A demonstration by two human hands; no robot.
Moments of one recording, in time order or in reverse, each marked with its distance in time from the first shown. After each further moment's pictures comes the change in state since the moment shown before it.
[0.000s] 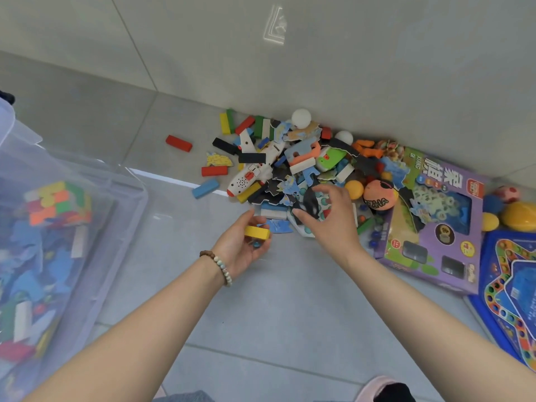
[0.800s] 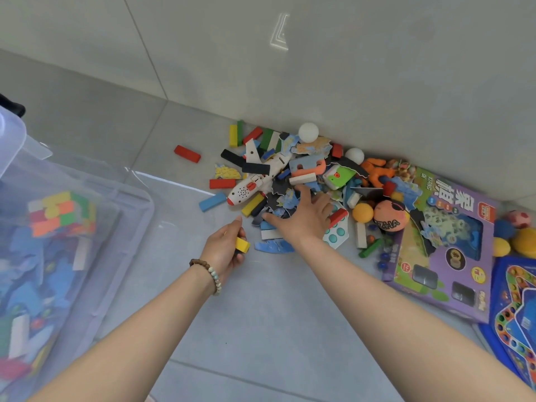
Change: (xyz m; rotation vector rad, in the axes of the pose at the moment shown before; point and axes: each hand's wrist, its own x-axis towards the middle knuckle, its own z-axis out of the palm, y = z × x) left_hand 0.017 0.023 -0.023 0.310 0.251 0.244; right_hand 0.043 -0.037 0.063 -0.330 -0.071 0.268
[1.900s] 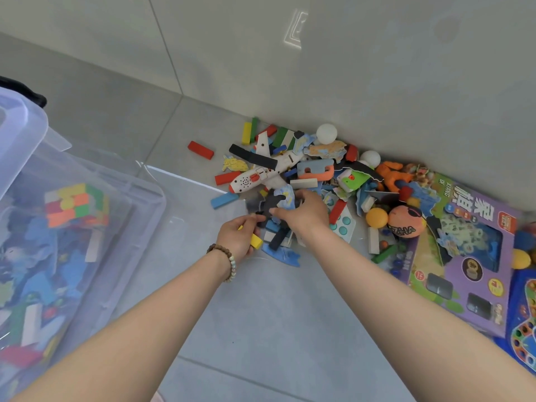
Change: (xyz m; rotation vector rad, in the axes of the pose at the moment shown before) left_hand 0.018 0.000 0.002 0.235 -0.012 0.198; right_hand 0.008 -0.018 -0.002 0.274 -0.151 0.010
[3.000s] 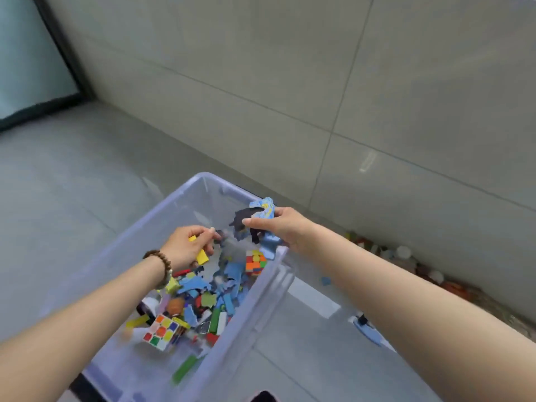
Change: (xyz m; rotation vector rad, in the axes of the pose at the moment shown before) left_hand -0.206 0.109 -0.354 0.298 0.263 0.347; right_hand -0.238 -0.289 0.049 0.232 -0.653 -0.368
